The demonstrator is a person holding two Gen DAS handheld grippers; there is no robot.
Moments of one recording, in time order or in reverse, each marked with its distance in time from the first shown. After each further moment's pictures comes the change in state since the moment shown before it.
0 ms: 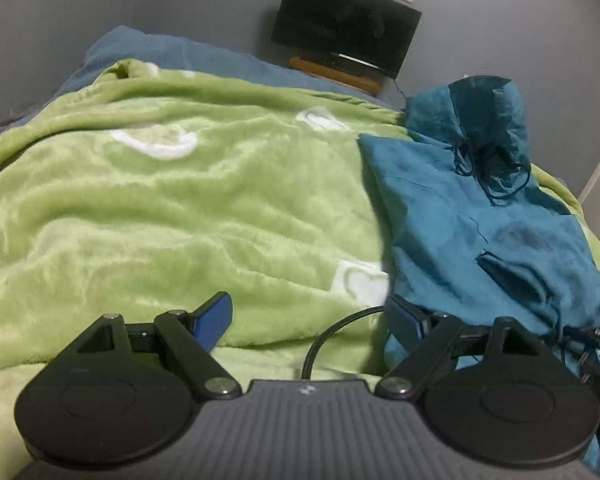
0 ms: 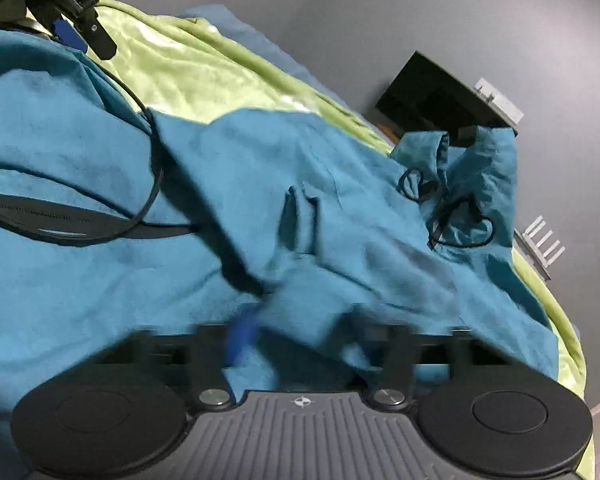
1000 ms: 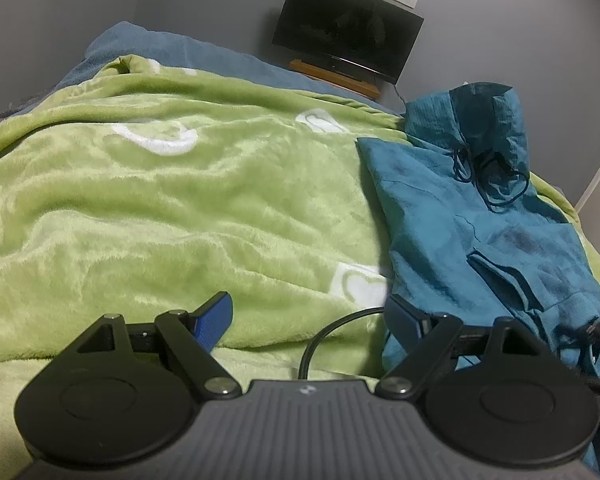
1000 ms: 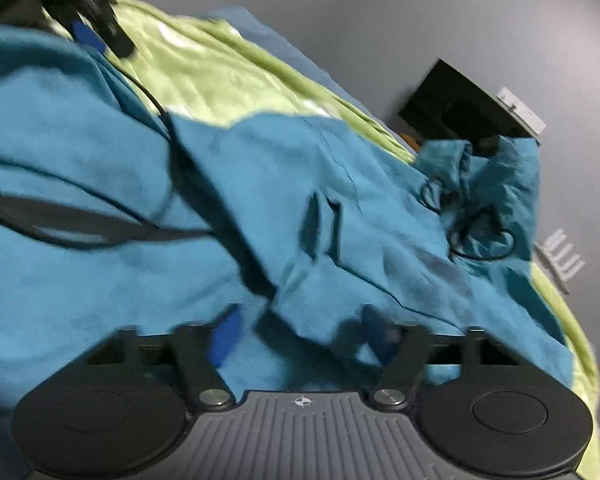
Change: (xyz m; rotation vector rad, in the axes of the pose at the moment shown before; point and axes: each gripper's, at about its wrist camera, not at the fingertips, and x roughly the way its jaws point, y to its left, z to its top) left arm -0.001 0.002 -0.003 -0.034 -0.007 -0.016; right arm 0.014 0.014 -0.004 -0.086 0.014 0.030
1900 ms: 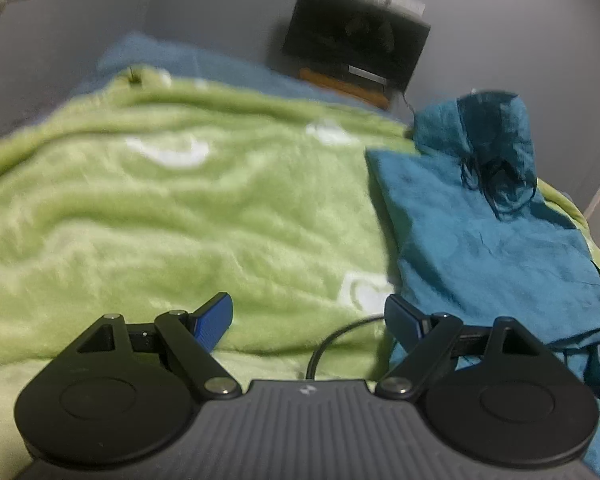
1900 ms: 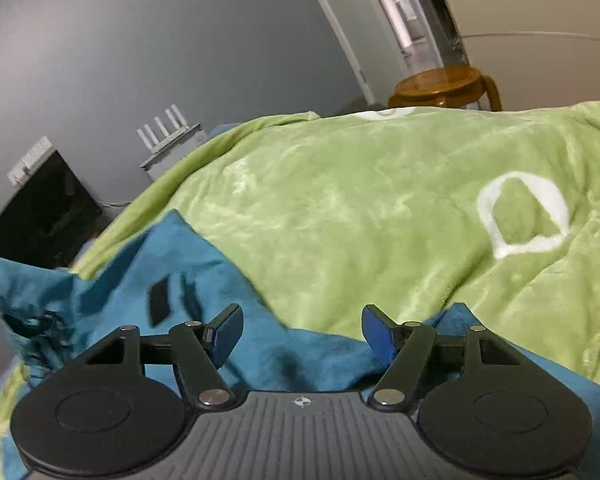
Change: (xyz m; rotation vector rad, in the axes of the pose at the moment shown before) left arm -0.017 -0.008 0.000 0.023 -0.068 0.054; right arm -0.071 -0.229 -0.174 1.578 -0.061 -0.565
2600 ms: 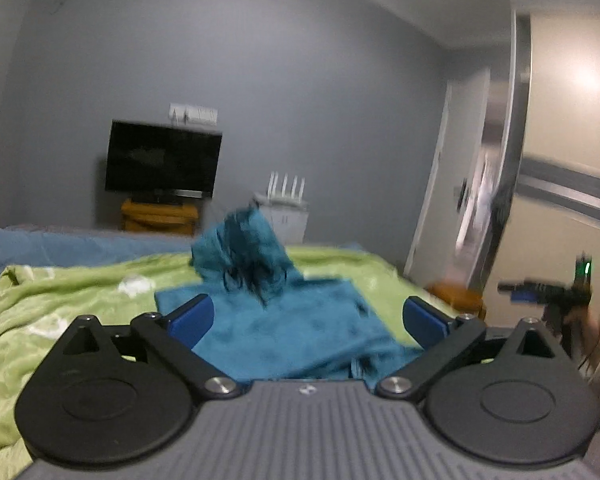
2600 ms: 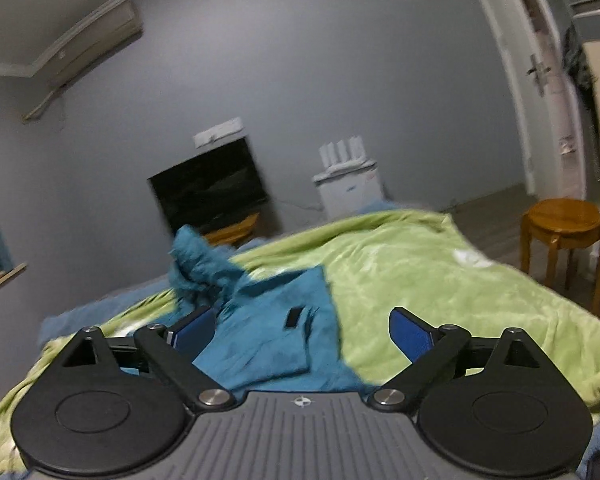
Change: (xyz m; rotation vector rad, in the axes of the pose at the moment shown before) left arm -0.307 -0.132 0.020 0.298 -0.231 -0.470; right arm -0.250 -0.072 0.134 -0.441 0.036 0.441
